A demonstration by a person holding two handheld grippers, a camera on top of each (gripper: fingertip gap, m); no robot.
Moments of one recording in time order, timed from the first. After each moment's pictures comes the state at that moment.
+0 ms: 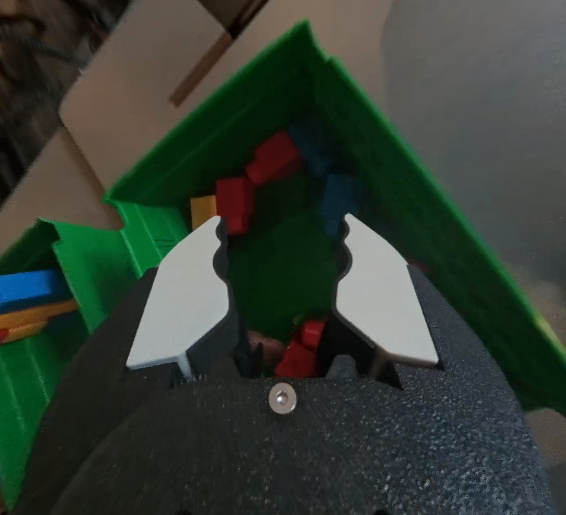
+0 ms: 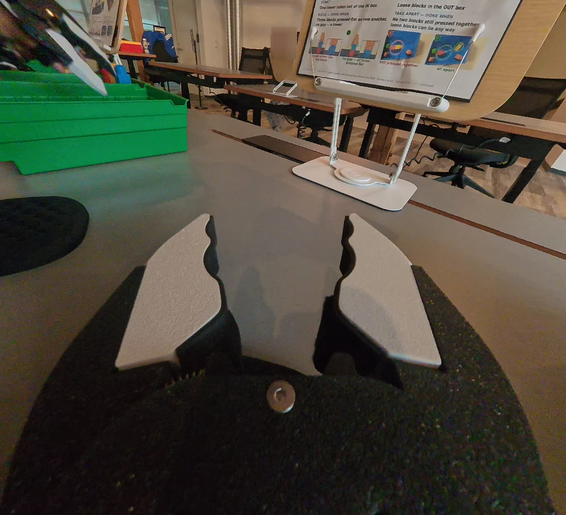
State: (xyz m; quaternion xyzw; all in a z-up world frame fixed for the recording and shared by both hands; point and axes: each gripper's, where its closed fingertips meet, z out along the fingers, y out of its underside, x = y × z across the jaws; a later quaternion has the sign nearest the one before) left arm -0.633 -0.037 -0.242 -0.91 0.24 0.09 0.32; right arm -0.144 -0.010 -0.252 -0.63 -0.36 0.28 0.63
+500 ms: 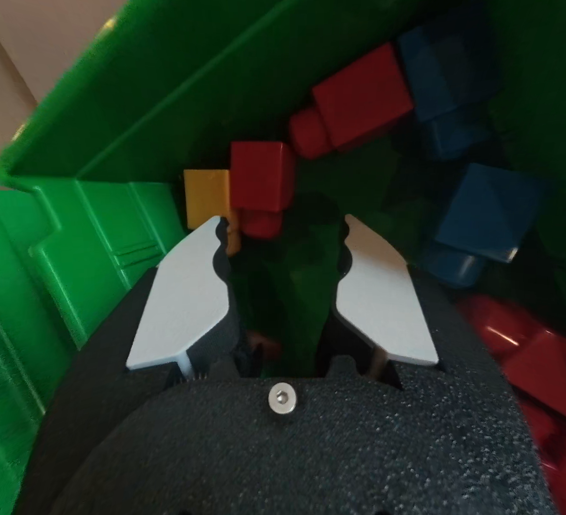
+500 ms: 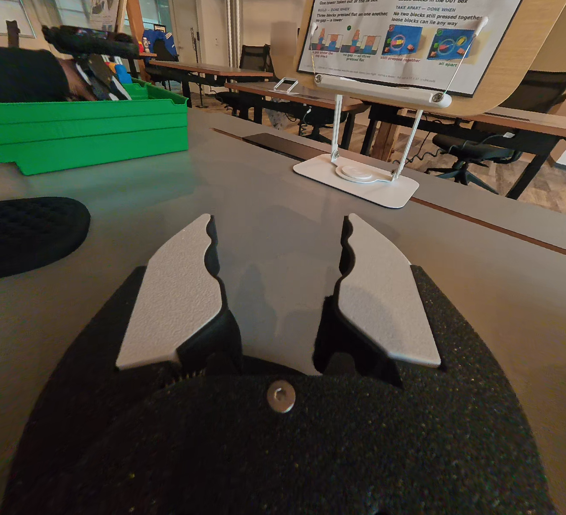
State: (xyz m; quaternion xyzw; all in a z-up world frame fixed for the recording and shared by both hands) left arm -0.695 -0.006 -0.336 -0.96 0.18 0.12 0.21; right arm -0.144 -0.008 -0.253 -0.63 -0.36 0.29 0.63
